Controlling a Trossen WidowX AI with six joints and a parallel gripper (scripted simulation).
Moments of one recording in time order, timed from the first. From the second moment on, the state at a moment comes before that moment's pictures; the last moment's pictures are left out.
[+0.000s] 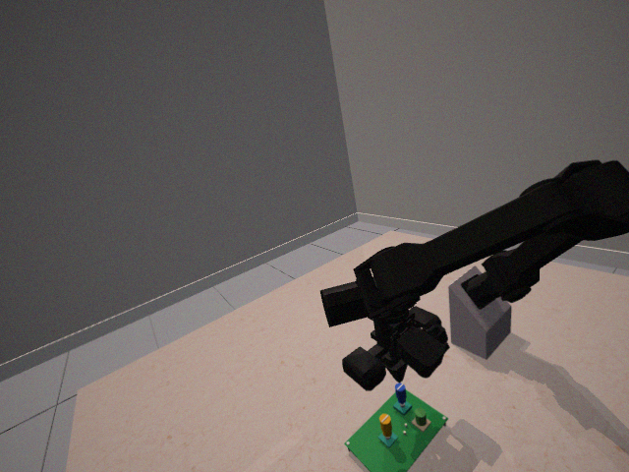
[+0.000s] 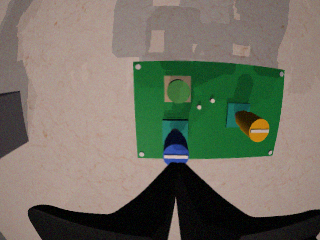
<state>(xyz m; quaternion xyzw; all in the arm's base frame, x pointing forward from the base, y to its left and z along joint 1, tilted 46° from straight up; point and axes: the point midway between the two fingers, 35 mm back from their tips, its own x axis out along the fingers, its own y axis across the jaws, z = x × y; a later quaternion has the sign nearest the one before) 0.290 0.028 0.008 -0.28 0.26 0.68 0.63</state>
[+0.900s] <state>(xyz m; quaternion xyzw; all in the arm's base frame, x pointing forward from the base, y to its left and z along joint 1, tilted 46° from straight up) 0.288 0.037 -0.001 -0.28 0.26 0.68 0.63</state>
